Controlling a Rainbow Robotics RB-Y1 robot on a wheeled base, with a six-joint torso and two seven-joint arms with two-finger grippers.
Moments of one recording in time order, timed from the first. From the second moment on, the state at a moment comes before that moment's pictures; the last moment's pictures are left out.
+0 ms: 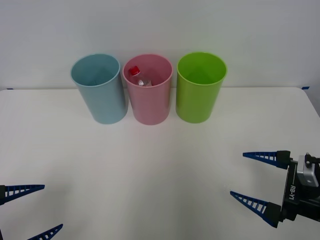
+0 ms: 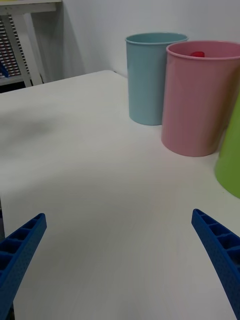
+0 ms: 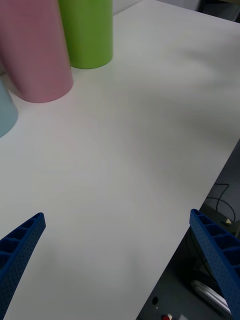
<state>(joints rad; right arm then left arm) 0.33 -0.51 -0.29 -1.97 1.33 -1.25 -0.14 0.69 0.53 0.50 -2.21 -1.38 -1.21 0.23</state>
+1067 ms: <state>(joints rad) 0.38 -0.47 -0.29 -1.96 1.37 -1.24 -0.18 0.69 0.53 0.50 -2.21 -1.38 -1.21 0.23</state>
